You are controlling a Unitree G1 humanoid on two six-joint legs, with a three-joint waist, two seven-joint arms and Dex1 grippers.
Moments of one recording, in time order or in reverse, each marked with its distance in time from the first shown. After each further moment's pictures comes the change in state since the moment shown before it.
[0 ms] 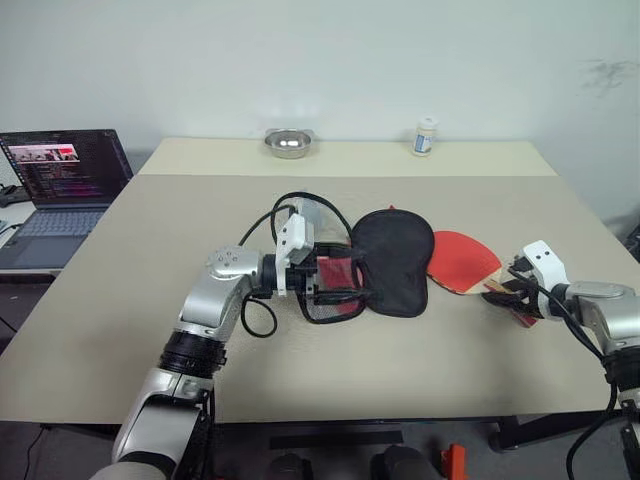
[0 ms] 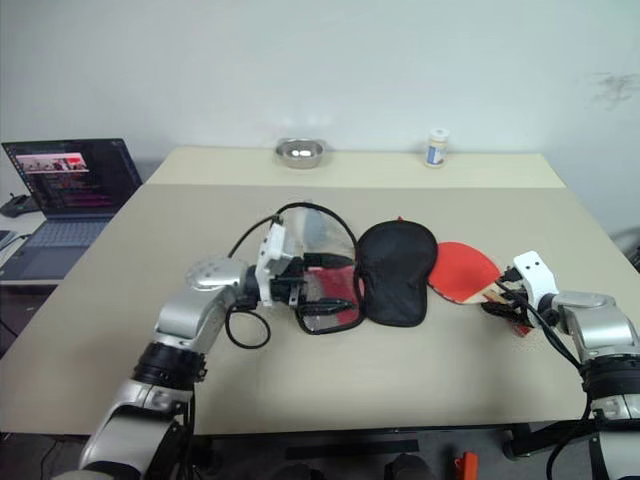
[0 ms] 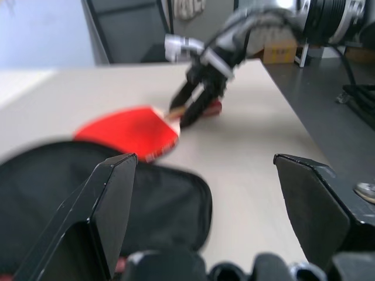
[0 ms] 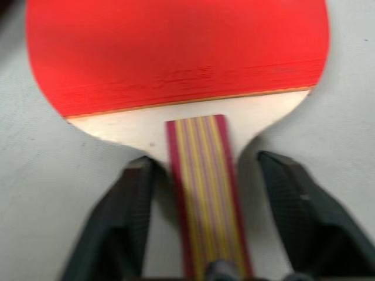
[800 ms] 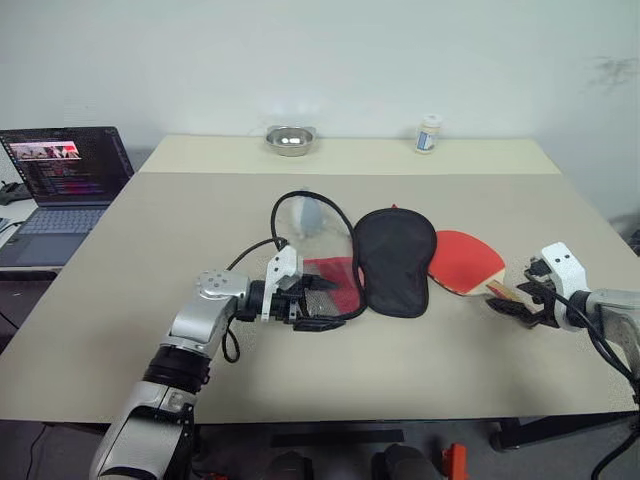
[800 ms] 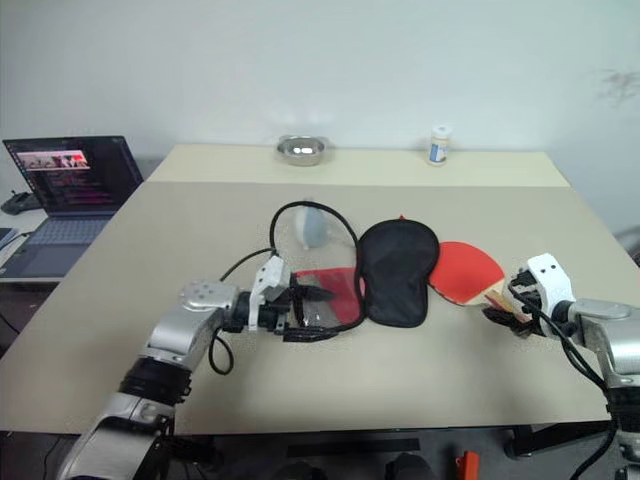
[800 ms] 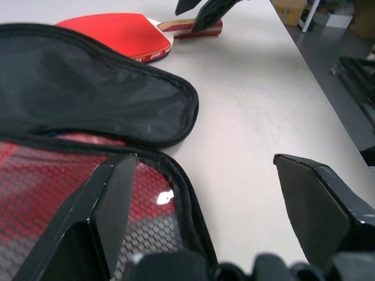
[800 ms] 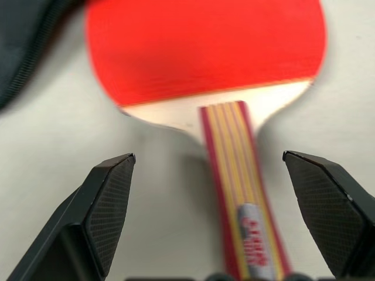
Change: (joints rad) left arm 0.080 0.075 -0.051 0.133 0.079 -0.027 -0.068; right arm 0.134 -0.058 -0.106 -0.308 0.100 0.190 -0.050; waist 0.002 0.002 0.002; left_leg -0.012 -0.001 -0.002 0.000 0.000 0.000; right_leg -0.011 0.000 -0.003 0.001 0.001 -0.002
